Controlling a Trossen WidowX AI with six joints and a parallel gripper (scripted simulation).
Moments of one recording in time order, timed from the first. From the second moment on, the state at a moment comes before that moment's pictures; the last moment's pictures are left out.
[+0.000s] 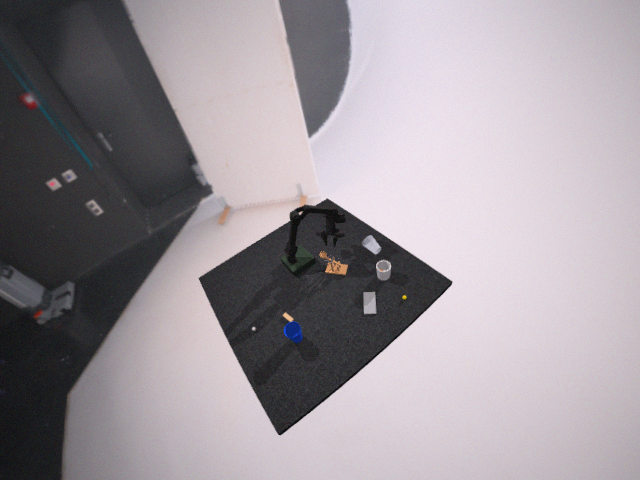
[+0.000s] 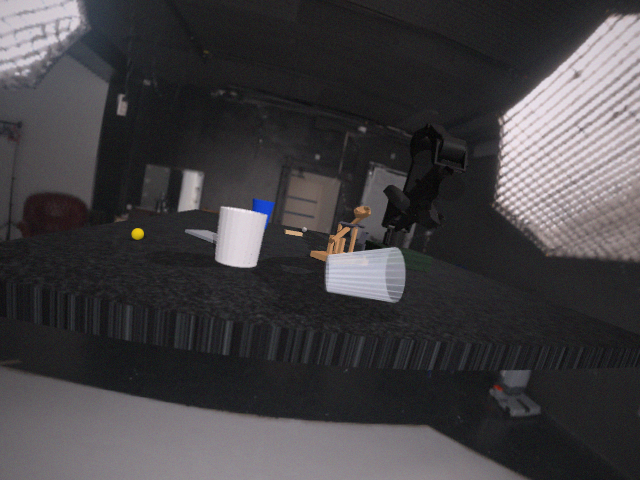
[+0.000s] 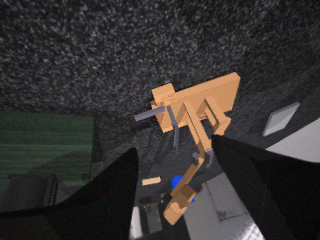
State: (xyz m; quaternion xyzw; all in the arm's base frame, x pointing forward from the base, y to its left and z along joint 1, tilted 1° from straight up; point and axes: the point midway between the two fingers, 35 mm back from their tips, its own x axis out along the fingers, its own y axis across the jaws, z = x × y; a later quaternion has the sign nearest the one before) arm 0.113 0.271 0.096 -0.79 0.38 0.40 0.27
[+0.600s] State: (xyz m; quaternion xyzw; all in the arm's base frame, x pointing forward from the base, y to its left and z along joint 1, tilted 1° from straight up) arm 0.192 0.320 0.121 -0.61 0.44 0.42 0.50
